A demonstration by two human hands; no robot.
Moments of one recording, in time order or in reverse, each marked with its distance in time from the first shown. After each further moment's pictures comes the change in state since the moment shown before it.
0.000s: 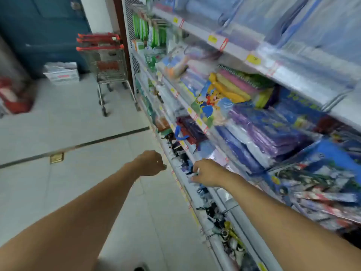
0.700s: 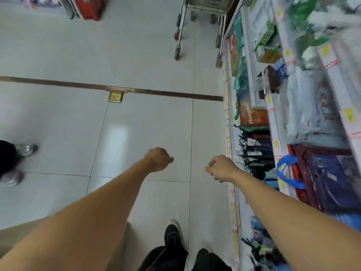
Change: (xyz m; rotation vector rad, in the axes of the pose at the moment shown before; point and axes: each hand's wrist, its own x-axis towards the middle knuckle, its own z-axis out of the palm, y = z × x) left_hand 0.247 -0.461 -0.028 -0.736 -0.118 -0.664; right_hand 0.507 -0.231 0.112 0.148 -0.473 0.192
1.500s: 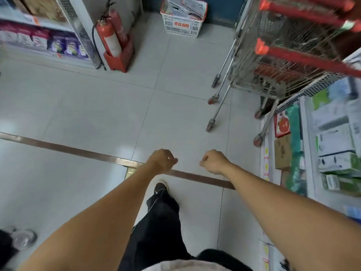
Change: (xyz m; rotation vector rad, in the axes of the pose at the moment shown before) left_hand 0.464 0.191 -0.592 -0.026 0.123 -0.016; right_hand 0.499 -0.613 -0.293 -0.294 -0.038 -0.172
